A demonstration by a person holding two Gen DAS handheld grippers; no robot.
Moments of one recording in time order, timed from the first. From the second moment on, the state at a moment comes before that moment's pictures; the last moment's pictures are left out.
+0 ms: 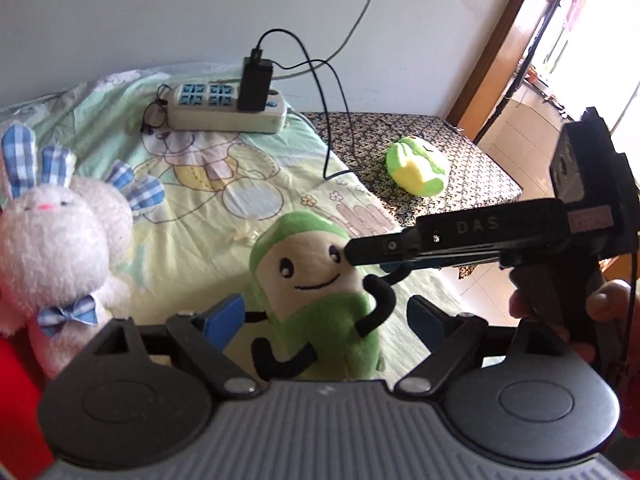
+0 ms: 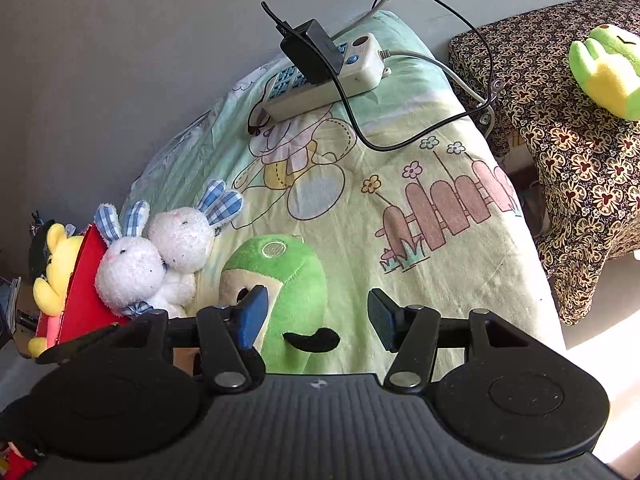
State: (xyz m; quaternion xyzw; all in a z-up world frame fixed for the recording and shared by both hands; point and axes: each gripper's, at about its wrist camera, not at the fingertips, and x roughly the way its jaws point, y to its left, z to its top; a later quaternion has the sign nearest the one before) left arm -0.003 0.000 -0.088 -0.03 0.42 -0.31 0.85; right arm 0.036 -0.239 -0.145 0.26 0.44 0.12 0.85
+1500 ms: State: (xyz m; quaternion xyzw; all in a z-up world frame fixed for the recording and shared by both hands) left arm -0.055 -0.003 -0.053 -0.03 0.39 -0.32 0.87; right arm -0.003 -0.211 -0.098 0.27 0.41 0.21 0.84
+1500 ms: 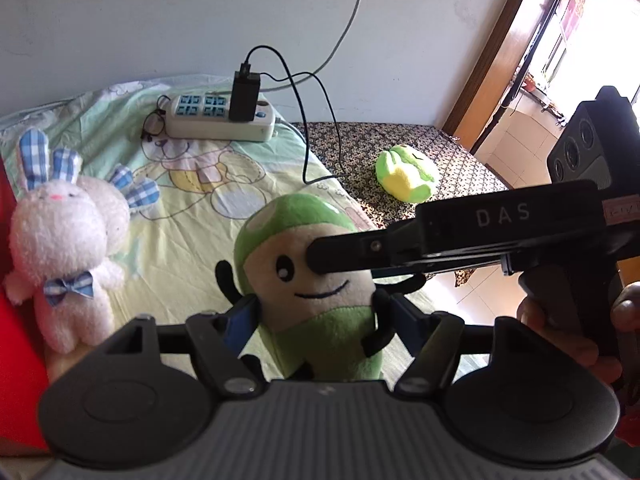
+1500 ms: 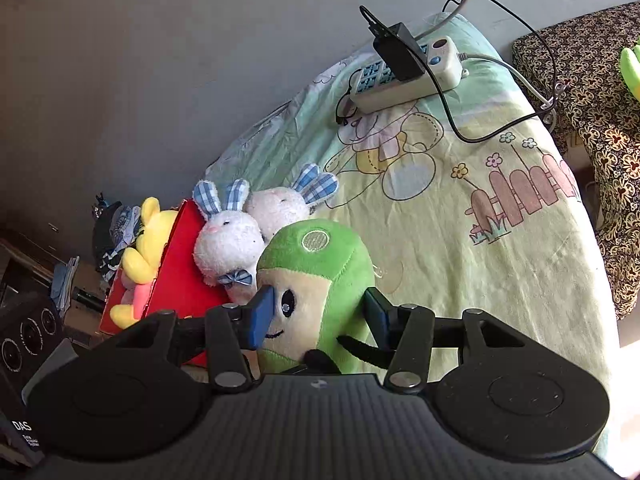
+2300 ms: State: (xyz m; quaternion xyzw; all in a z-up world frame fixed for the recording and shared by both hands) left arm -0.062 0.217 0.076 -0.02 0.23 -0.25 0.94; right arm 0.039 0.002 0.013 0.23 0.29 0.33 0.87
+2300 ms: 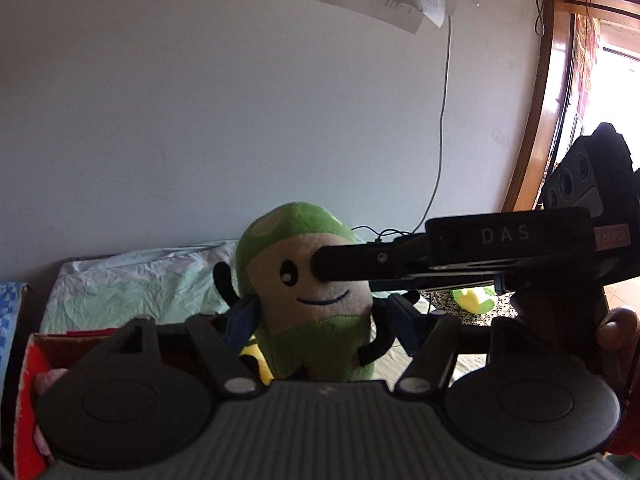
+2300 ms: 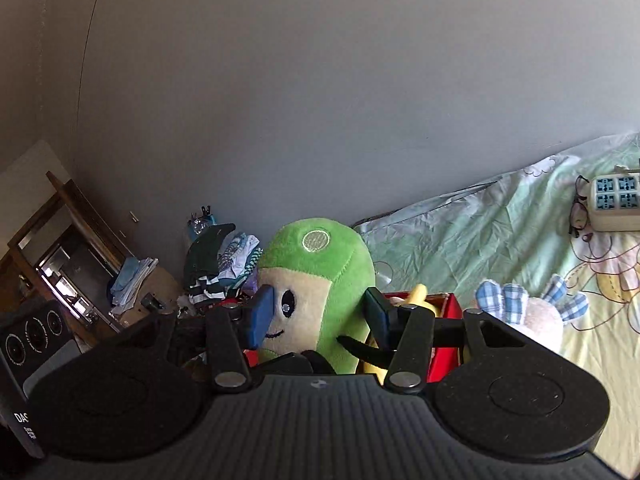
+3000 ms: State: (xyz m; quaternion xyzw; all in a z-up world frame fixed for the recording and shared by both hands) left arm -0.007 0.331 -0.002 0.02 0.35 -0.25 0.90; right arm 0.064 0.132 -0.051 0.17 0.40 0.28 0.86
